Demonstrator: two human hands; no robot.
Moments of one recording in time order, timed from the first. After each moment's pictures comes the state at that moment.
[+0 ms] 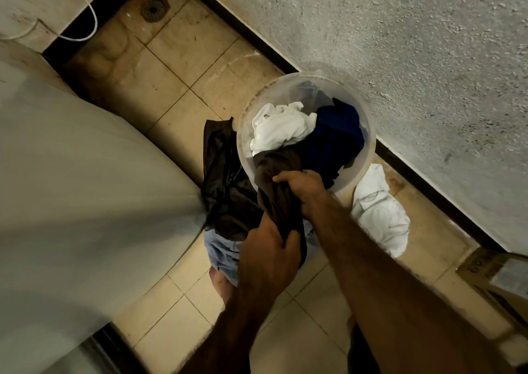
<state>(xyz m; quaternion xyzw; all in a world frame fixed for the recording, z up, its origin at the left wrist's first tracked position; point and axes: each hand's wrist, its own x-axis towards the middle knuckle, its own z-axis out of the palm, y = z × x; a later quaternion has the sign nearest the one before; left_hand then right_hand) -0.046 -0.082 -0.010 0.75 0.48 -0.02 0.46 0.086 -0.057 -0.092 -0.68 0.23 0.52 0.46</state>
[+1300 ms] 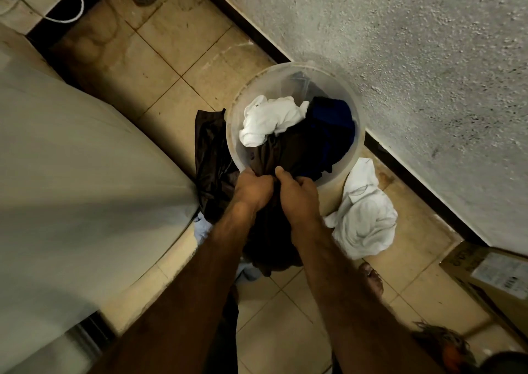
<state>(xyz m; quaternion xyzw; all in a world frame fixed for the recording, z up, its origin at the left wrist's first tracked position) 0.017 -0.020 -0.050 0.49 0.63 -0.07 0.59 0.054 -0.091 -0.035 -0.73 0.20 0.47 0.45</state>
